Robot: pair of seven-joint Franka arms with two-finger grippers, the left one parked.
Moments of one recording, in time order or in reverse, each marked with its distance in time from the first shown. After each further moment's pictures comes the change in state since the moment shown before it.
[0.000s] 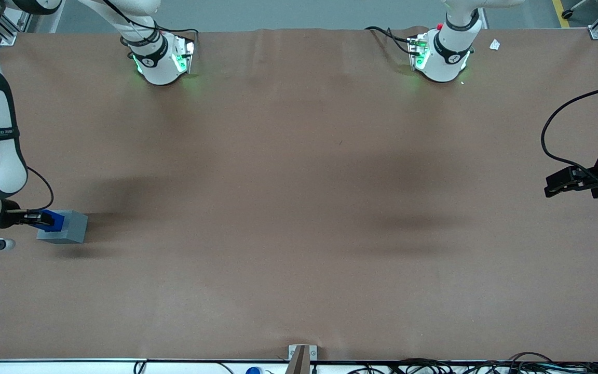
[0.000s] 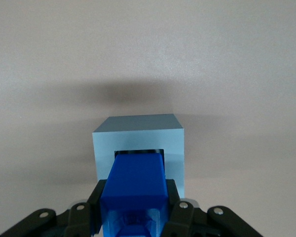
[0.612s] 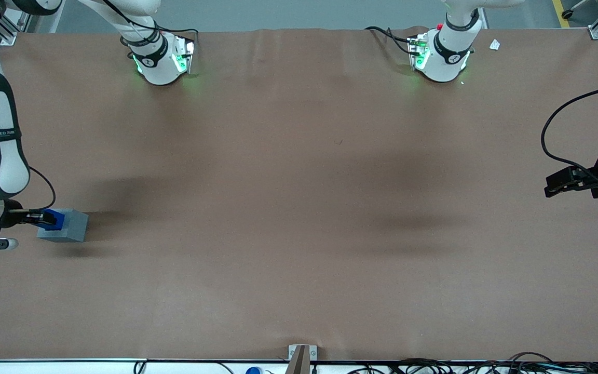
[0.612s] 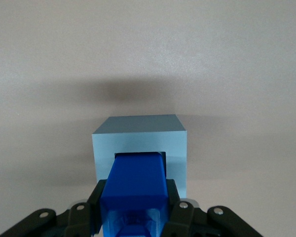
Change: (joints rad) arm 0.000 0.004 0.000 -0.009 0.000 0.001 0.000
